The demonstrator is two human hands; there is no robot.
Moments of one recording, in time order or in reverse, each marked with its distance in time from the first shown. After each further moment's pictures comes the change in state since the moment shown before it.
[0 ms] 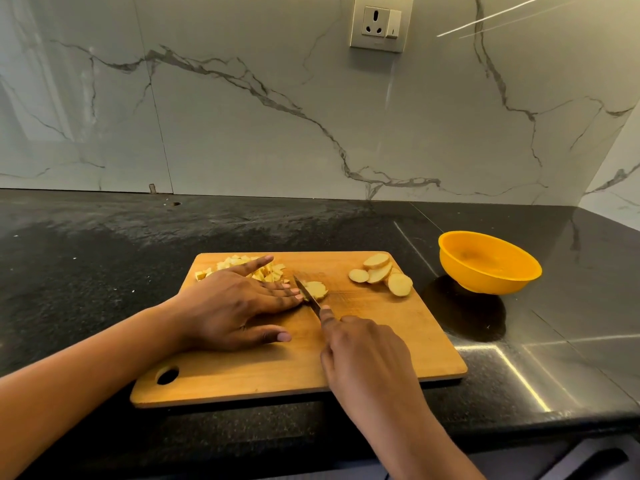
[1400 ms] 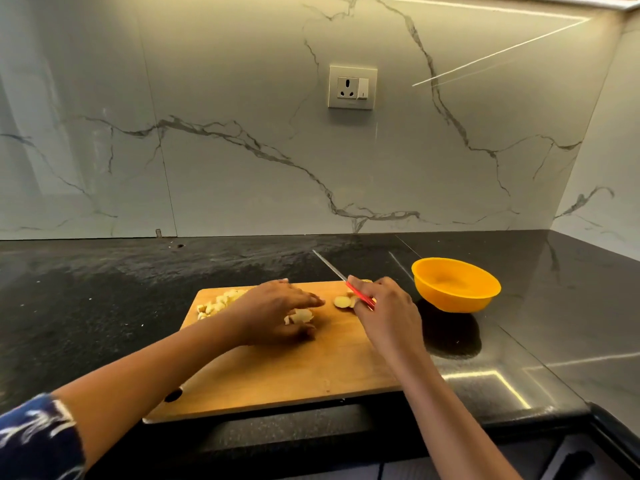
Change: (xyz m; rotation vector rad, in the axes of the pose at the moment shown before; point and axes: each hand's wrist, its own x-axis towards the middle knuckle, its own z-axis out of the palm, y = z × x) left_hand 0.061 0.019 -0.010 -0.155 -0.017 -0.236; right_hand 0.036 0.070 -0.008 0.236 0.317 0.291
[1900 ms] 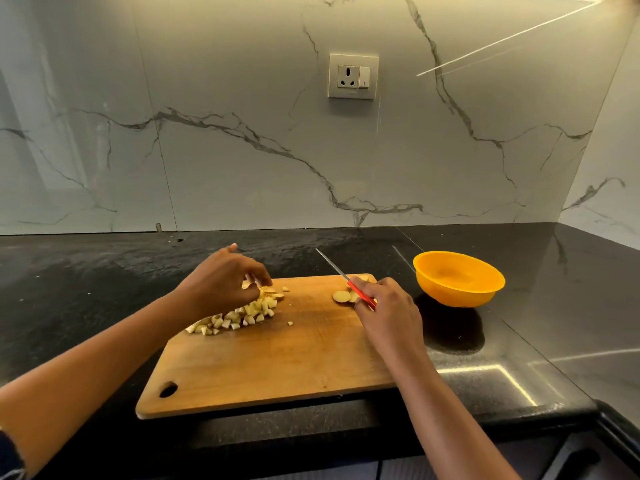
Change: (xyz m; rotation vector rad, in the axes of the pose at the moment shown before) left_hand -0.023 -0.037 -0.028 -0.015 0.205 -0.212; right_hand -0.002 0.011 0.010 0.068 -0.016 0.036
